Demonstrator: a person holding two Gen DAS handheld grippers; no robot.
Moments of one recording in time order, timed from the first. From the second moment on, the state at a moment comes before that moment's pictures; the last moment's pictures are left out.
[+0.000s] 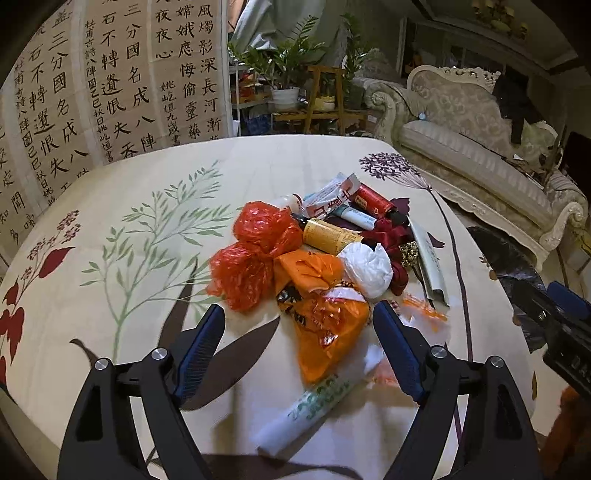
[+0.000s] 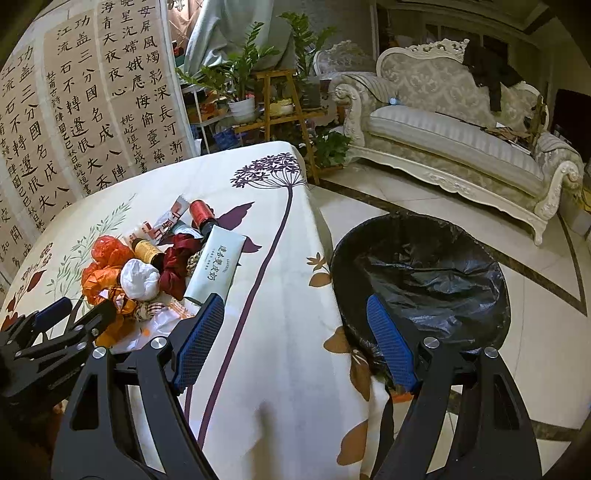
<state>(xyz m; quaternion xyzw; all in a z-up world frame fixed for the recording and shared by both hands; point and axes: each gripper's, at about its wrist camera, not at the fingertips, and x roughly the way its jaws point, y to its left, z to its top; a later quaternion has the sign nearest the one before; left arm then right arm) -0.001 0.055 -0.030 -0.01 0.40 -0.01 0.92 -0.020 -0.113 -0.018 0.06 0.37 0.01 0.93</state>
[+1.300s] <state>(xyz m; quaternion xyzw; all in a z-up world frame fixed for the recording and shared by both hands) -0.039 0.126 -0.025 -0.05 0.38 -0.03 0.92 -0.016 -0.024 -0.050 -0.01 0.42 0.05 0.91</state>
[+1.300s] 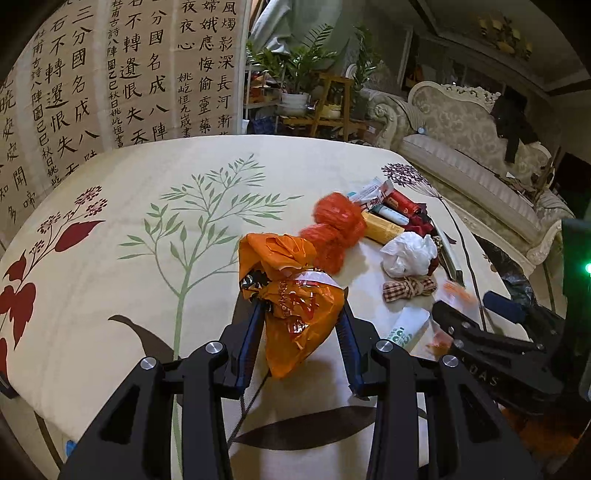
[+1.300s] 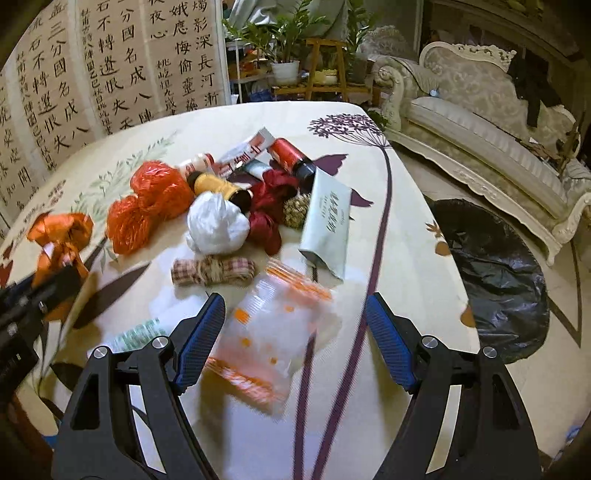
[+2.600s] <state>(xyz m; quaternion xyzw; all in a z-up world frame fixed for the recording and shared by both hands) -0.049 0.105 -0.004 -0.06 0.34 -0.05 0.94 -0.042 -0.066 -0.022 0.02 0.38 0.04 0.92</state>
